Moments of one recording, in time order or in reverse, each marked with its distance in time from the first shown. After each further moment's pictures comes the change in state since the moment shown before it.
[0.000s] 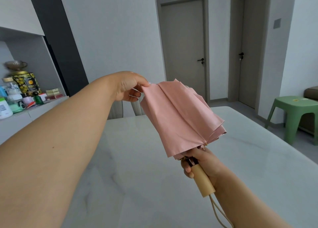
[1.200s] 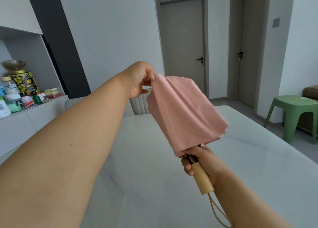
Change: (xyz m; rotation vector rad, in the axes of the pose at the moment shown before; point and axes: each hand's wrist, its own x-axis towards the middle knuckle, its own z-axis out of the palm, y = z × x) left_hand -0.017 0.024 0.034 -0.208 0.032 0.123; right_hand -0.001 -0.003 0.000 -0.040 0.058 0.001
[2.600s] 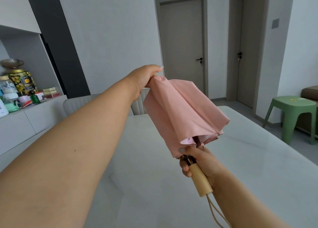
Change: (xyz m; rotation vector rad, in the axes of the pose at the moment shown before) left_hand 0.017 -0.011 0.007 0.104 0.082 0.033; right_hand 0.000 -0.001 0.005 0.035 0.039 0.033
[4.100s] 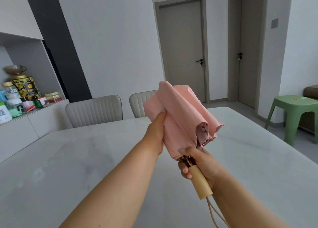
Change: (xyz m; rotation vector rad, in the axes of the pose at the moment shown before) left_hand -0.034 -0.109 0.084 -0.652 0.011 -0.276; right_hand -0.004 -0.004 0.003 0.014 -0.032 0.059
